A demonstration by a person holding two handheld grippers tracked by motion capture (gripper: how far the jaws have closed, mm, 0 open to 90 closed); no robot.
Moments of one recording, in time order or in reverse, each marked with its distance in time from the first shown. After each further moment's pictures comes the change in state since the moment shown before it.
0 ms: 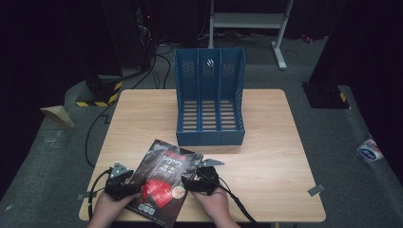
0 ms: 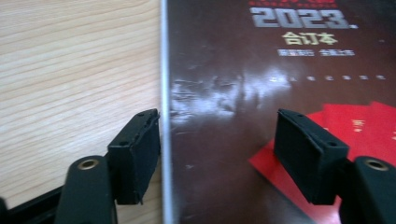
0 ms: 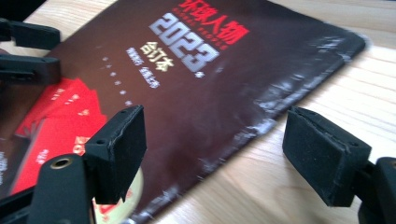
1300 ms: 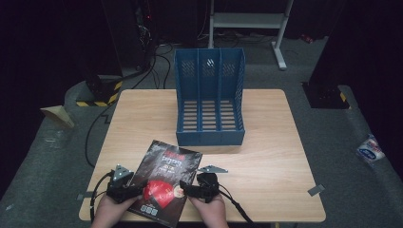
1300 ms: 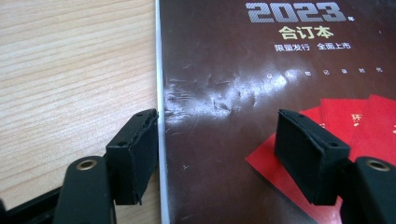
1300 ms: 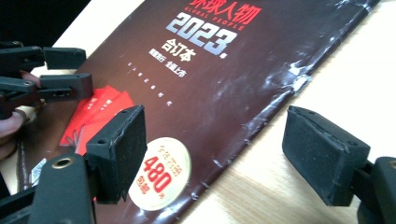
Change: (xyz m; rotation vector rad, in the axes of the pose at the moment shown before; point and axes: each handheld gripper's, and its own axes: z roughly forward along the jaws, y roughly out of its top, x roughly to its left) left arm -0.011 -0.002 -0.003 0.016 0.036 -0.014; right arm 0.011 -0.017 -0.010 -0.043 0.056 0.147
